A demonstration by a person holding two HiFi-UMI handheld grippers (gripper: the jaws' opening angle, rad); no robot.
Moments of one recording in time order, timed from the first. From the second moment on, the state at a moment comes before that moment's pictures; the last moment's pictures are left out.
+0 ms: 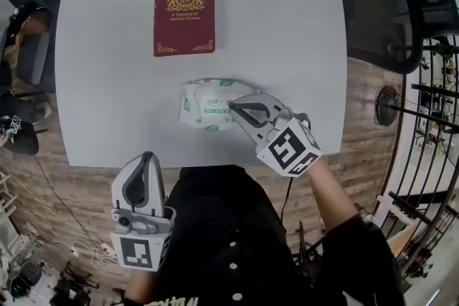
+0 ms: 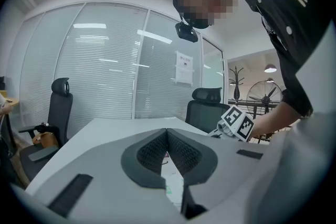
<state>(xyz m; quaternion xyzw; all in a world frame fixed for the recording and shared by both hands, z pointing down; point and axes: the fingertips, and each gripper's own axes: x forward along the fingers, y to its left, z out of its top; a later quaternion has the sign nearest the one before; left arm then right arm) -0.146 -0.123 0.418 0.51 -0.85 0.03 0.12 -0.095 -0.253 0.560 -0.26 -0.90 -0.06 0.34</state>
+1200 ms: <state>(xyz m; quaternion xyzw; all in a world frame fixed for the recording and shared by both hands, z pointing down) -0.198 -0.115 0.279 0.47 -0.88 0.00 -0.03 0.035 -0.420 0.277 0.18 -0.98 0.01 -0.03</state>
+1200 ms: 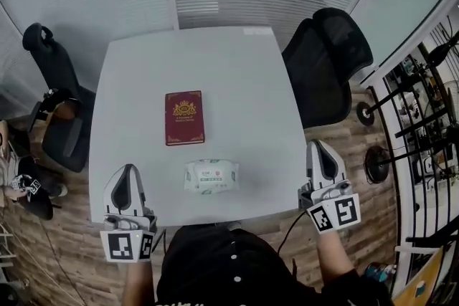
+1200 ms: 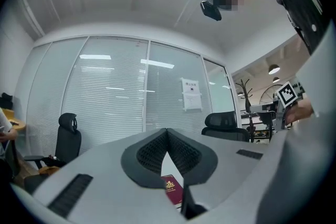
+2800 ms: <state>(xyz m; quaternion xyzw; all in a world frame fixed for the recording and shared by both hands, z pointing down) -0.182 -0.070 0.276 0.43 -0.90 0.03 -0.05 0.053 -0.402 0.287 0.20 -0.98 -0.02 -0.03</state>
